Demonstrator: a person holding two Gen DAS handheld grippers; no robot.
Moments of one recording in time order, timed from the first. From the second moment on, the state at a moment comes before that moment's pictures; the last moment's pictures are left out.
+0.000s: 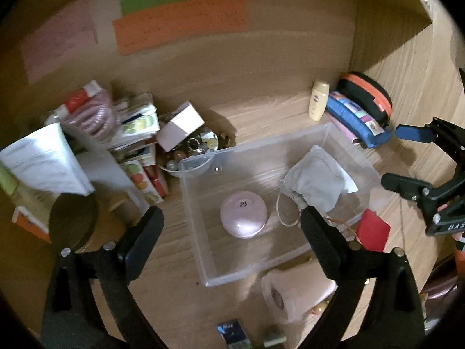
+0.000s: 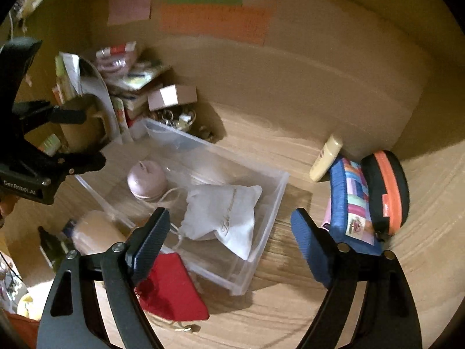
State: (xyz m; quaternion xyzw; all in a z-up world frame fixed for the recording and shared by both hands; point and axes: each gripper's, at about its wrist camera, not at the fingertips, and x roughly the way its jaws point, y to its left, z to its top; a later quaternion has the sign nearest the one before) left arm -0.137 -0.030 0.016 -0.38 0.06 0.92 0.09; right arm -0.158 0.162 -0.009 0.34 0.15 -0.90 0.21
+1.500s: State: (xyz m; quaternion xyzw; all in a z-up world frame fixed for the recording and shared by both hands) left arm -0.007 -0.052 -0.090 -0.42 -0.04 0.91 0.02; right arm -0.103 0.209 -0.093 0.40 0.04 -0.89 0.22
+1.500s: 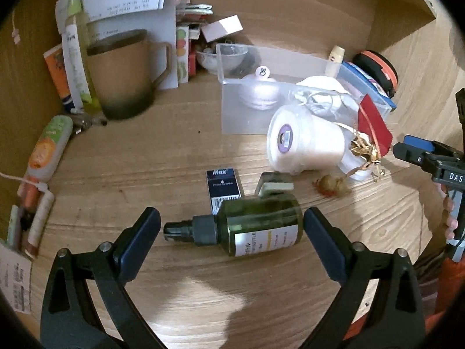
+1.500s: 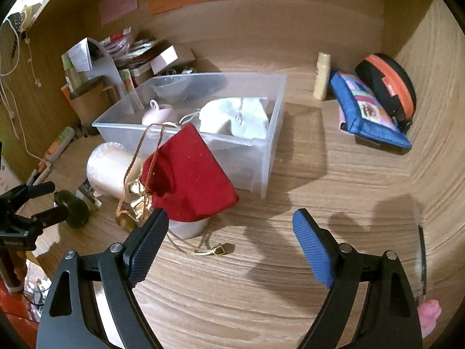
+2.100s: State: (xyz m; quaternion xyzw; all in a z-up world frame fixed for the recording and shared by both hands) left arm -0.012 -0.054 -0.109 -0.42 -0.08 0.90 0.01; right arm -0.136 0.193 -0.110 0.43 -0.02 -0.86 0.28
